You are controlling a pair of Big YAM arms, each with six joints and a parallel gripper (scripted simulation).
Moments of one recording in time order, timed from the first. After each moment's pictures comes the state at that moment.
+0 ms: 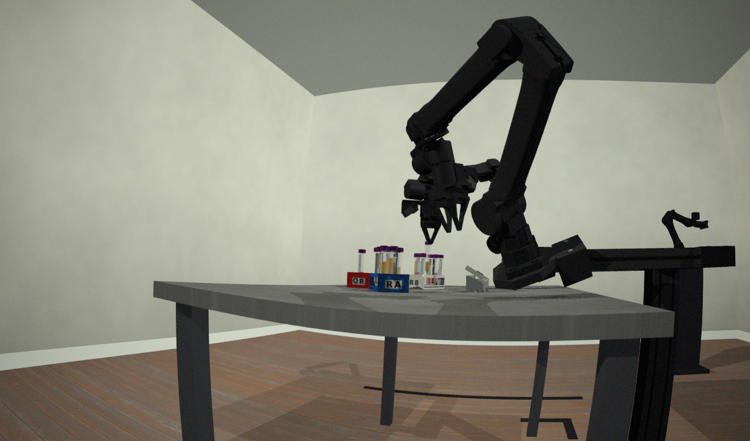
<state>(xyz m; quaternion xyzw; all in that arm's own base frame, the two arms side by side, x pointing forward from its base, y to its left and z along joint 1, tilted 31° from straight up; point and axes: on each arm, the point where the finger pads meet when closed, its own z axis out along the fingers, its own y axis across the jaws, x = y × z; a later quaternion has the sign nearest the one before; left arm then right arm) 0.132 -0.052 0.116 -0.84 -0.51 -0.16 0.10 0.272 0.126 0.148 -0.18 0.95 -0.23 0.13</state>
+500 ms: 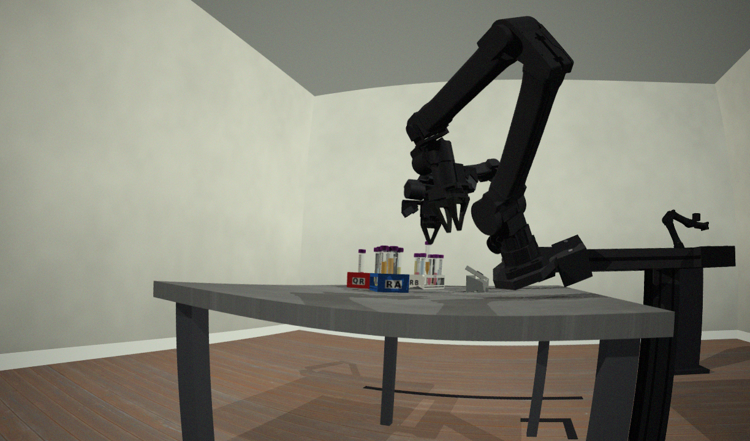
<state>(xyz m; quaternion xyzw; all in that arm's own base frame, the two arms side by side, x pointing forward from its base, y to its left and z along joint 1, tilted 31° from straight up) 0.132 -0.052 0.116 -0.84 -0.51 -0.16 0.10 0.272 0.126 0.148 -0.18 0.95 -0.23 0.13</state>
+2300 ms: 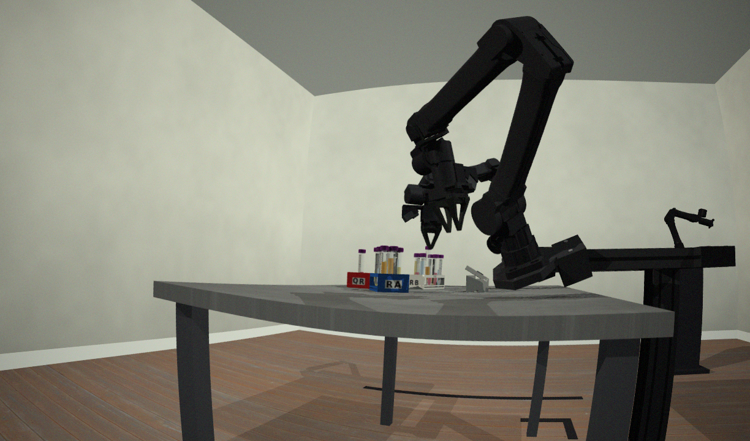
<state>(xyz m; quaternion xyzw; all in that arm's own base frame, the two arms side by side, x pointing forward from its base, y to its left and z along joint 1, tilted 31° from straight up) 0.132 -0.052 0.116 -0.84 -0.51 -0.16 0.10 0.276 0.118 0.134 -0.18 0.95 -0.23 0.13</state>
